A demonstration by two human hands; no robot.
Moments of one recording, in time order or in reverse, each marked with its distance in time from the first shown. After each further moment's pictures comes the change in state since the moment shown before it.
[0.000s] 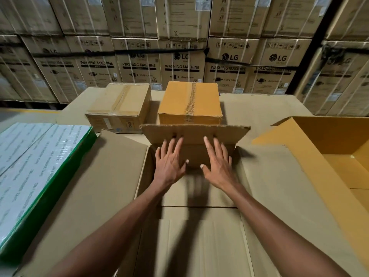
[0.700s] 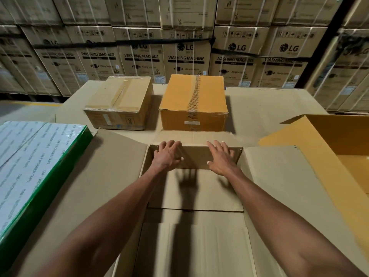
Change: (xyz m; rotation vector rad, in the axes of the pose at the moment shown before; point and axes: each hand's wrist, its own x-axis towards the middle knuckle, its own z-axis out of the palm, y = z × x) left_hand 0.066 -0.042 0.022 -0.034 -0.393 -0.084; right_hand 0.084 0.049 0.044 -0.187 -0.270 0.066
